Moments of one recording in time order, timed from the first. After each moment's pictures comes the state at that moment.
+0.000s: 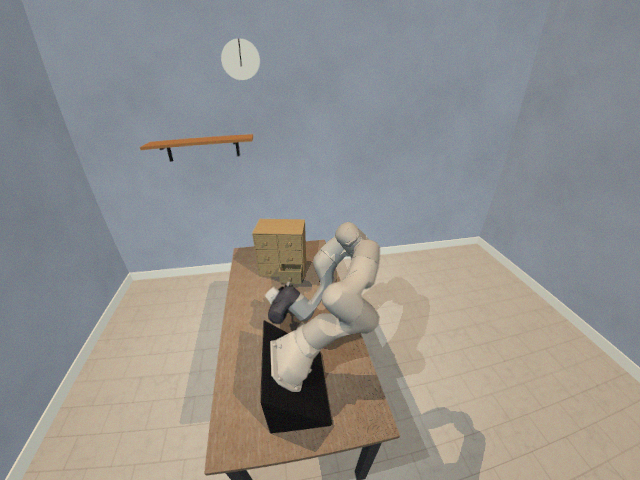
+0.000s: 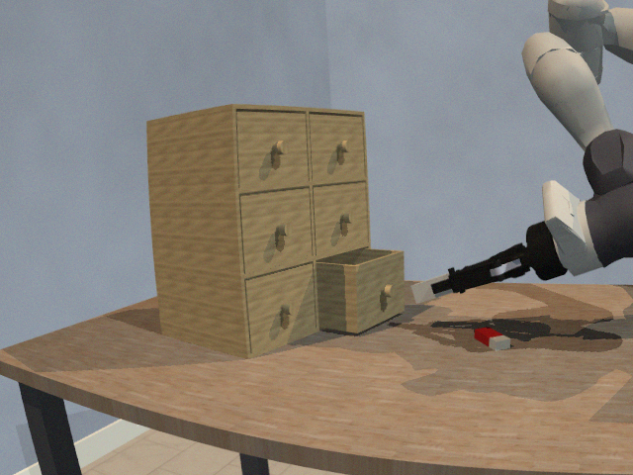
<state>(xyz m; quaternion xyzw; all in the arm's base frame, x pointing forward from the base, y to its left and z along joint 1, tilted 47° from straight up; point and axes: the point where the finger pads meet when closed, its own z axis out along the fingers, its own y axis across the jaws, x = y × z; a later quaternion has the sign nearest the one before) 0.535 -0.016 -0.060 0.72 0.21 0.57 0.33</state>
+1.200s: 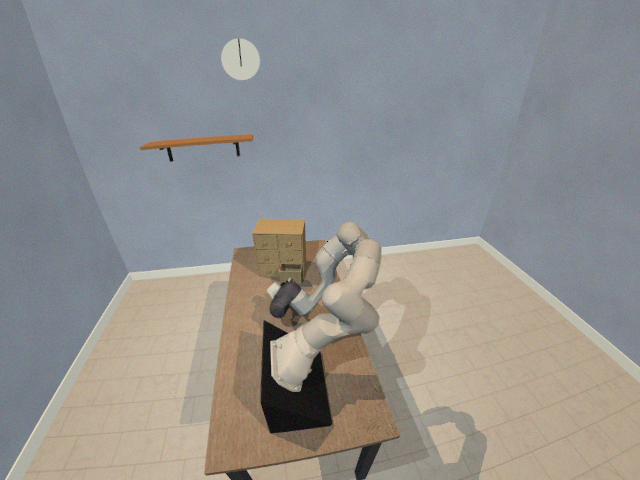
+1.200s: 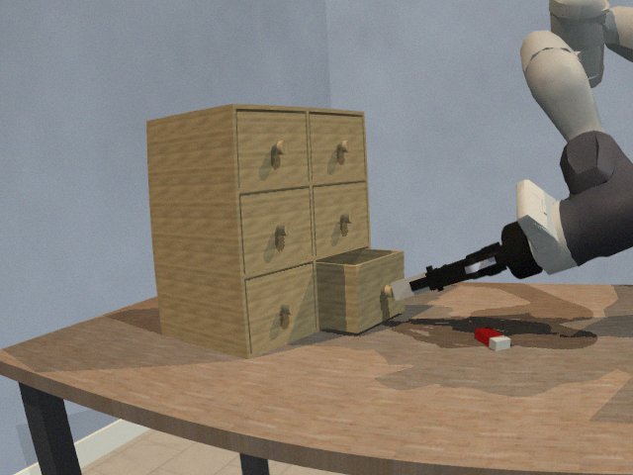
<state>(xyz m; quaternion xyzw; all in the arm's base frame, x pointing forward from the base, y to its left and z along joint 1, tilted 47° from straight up) 0.571 -0.017 -0.054 0.72 0.20 0.58 0.33</state>
